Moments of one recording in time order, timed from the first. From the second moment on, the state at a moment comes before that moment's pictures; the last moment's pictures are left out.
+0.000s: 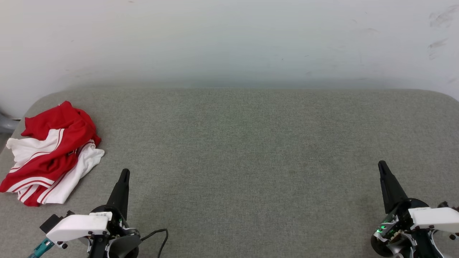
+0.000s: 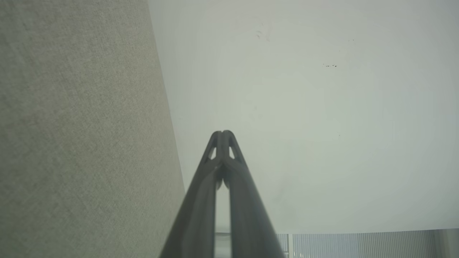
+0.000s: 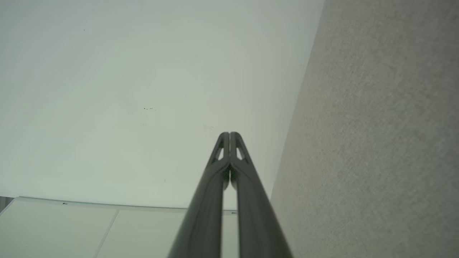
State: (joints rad) left arm -0.11 0.05 0.11 0.25 -1.61 -0.13 0.11; right arm -0.10 -0.05 -0.11 0.25 1.62 0.13 0.11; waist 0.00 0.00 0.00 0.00
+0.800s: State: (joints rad) left arm -0.07 0.05 0.10 0.27 -1.61 -0.13 0.09; right arm -0.06 -0.05 -0.11 0.28 1.61 0.13 0.09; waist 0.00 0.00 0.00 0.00
